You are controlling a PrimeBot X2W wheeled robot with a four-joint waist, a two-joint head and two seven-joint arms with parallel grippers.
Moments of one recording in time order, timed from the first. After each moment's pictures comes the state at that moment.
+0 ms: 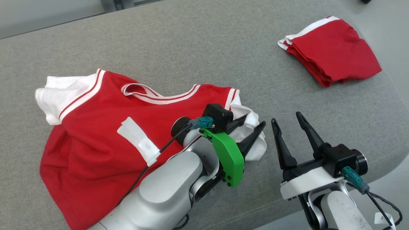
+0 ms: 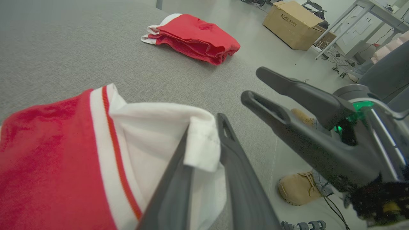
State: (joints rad) left arm -0.74 0.05 -1.04 0.51 -0.82 -0.08 -0.01; right arm -0.15 -0.05 0.18 0.12 0.12 0.13 -0.26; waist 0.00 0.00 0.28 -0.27
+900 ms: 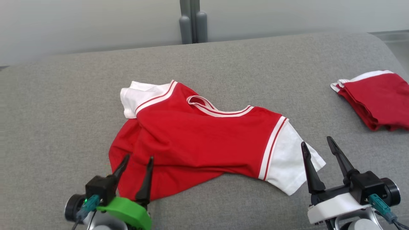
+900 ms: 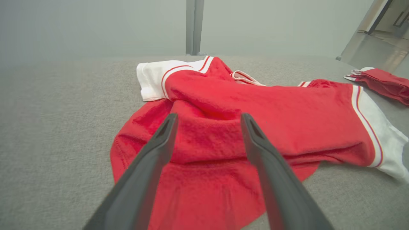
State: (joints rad) left arm -0.23 0.38 -0.69 0.24 -0.67 0.18 -0.26; right arm 0.02 -0.09 0.08 0.03 0.08 0.13 -0.26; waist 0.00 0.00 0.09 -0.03
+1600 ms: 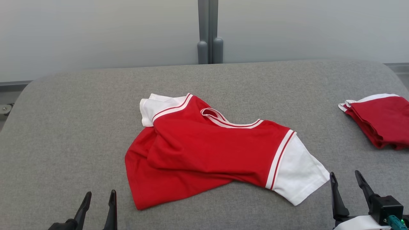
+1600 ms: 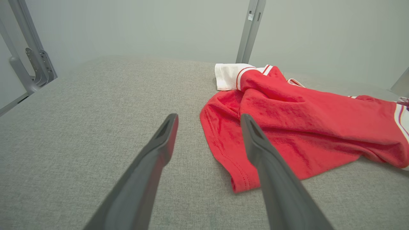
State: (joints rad) left arm 0.16 0.21 -0.13 0.17 -0.39 -0.07 -0.26; right arm 0.14 -0.09 -0.08 0.14 0.07 0.13 -0.26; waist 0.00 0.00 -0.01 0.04
